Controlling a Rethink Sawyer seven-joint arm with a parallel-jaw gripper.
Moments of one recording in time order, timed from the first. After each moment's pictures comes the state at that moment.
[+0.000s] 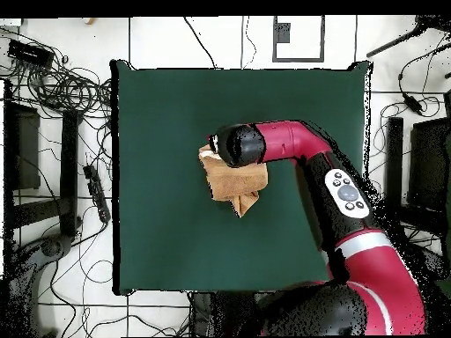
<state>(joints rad) -0.52 -0.36 0.59 1.35 -0.54 0.70 1.55</state>
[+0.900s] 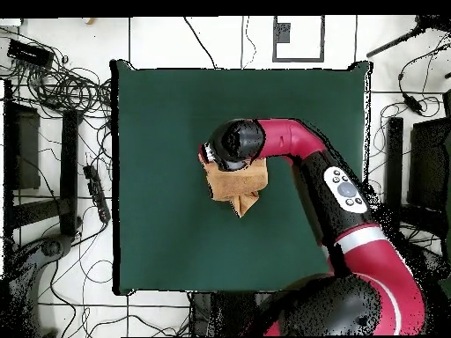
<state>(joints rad) -0.54 -0.32 0.66 1.34 -0.52 0.89 1.55</state>
